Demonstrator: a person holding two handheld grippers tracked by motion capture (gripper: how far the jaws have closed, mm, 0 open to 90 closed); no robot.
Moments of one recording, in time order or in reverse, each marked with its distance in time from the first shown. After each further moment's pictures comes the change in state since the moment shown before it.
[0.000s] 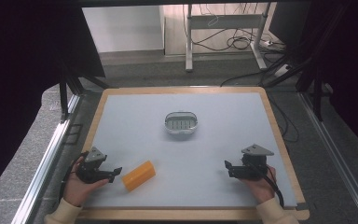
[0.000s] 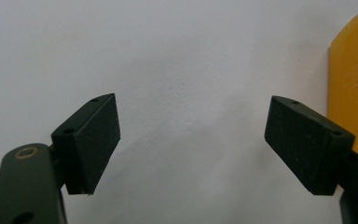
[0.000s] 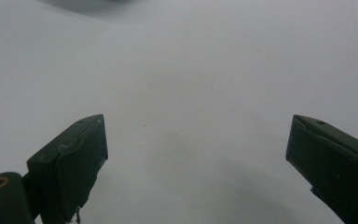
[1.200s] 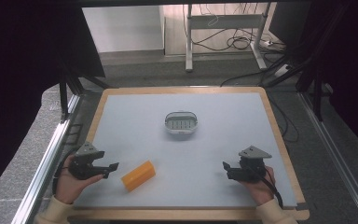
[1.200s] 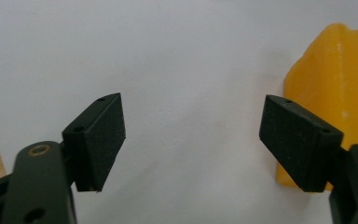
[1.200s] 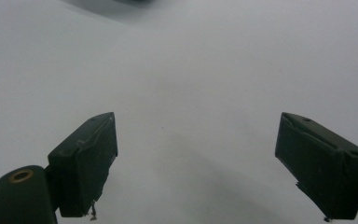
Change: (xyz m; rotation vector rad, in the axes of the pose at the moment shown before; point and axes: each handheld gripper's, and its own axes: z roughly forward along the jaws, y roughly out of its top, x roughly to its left) left arm 0.002 0.022 -0.033 -0.023 -0.054 -0.027; right arm 0.011 0.002 -0.006 -0.018 0.012 -0.064
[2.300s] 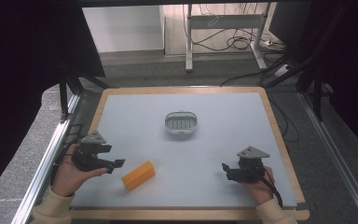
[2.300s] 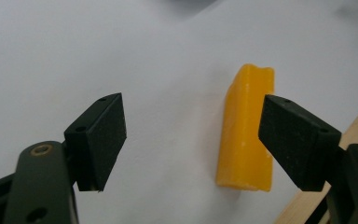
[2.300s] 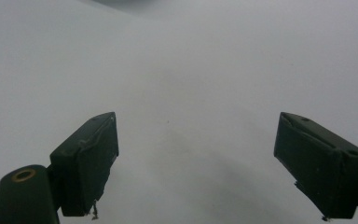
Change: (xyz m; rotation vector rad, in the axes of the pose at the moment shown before) left arm -0.030 0.059 -0.025 0.104 -0.094 0.082; right arm 0.000 -0.002 0.005 0.022 0.023 -0.011
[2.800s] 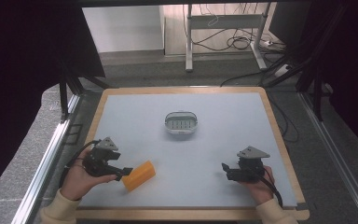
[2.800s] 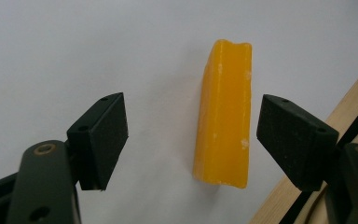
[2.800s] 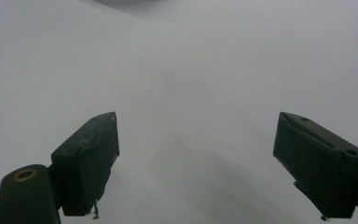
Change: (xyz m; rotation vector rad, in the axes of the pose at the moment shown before) left arm -0.019 -0.002 0.023 0.094 -0.034 0.039; right arm -0.001 0.000 0.000 -0.010 0.010 -0.015
